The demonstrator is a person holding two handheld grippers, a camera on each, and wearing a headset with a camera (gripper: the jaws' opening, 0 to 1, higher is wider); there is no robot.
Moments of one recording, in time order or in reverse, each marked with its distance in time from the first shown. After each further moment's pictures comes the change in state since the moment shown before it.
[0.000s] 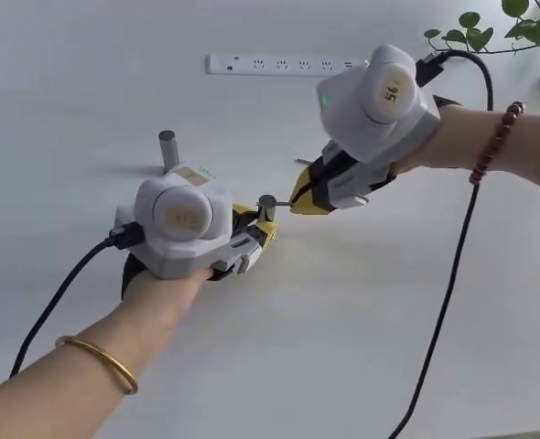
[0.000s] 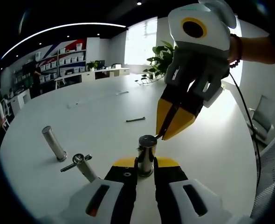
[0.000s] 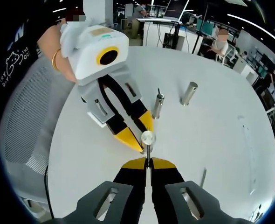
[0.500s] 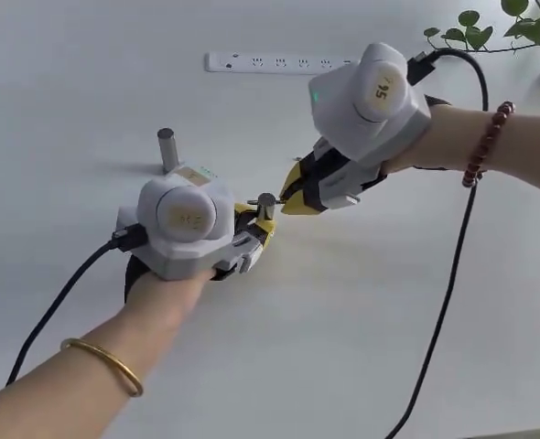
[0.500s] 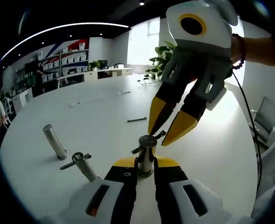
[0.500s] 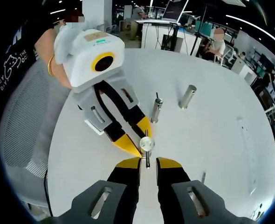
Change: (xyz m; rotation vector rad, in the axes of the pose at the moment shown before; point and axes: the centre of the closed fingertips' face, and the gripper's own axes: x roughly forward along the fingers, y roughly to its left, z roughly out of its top) left arm 0.001 0.002 0.000 -0.015 -0.001 0.023; right arm 0.001 -0.004 0.006 0.020 -0.023 -0.021
